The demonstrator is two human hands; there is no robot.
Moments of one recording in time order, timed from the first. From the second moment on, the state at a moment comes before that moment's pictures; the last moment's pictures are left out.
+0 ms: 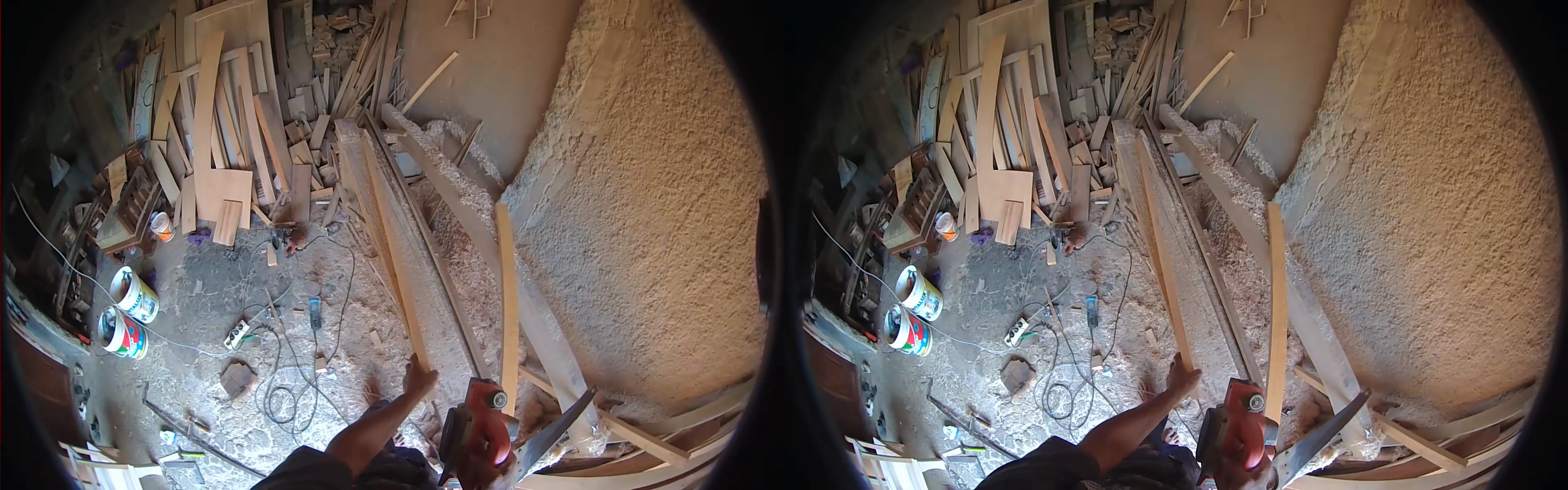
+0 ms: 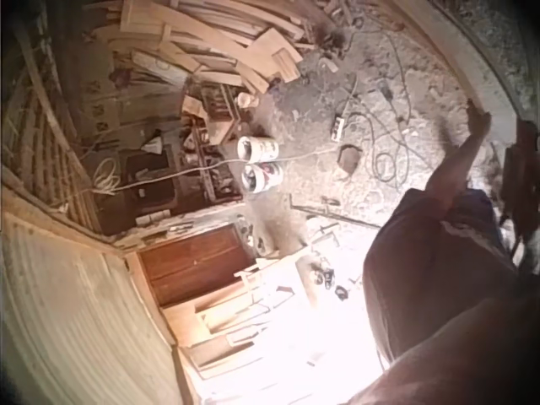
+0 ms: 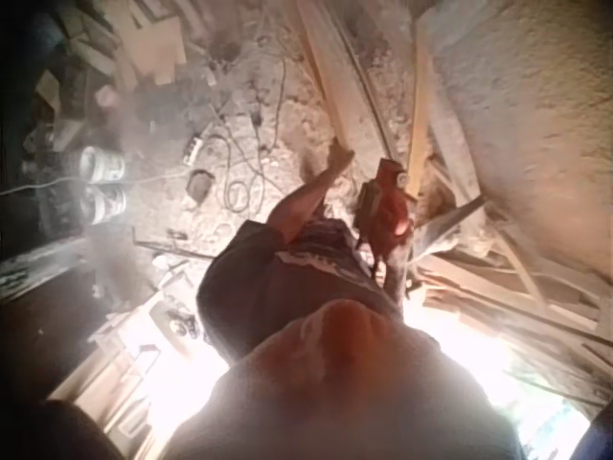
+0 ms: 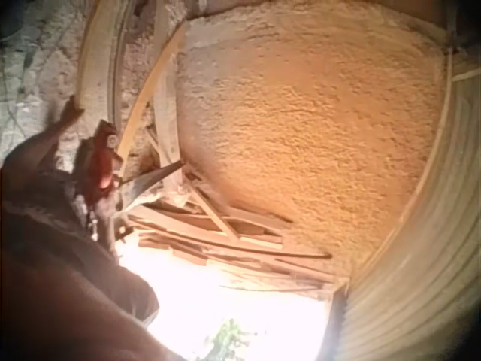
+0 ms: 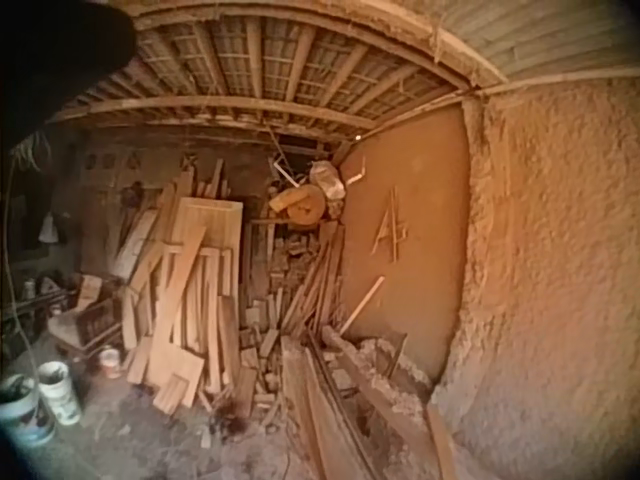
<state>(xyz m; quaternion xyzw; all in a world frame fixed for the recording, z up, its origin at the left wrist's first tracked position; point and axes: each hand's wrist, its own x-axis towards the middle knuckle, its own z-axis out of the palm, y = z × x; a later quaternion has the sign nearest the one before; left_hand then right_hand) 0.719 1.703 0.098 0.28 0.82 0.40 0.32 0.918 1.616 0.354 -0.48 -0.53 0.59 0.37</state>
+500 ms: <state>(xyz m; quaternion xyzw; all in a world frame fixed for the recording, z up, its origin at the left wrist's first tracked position) 0.601 1.707 0.306 0.03 0.04 0.79 0.61 0.938 1.660 0.323 -0.41 -0.49 0.66 0.39</state>
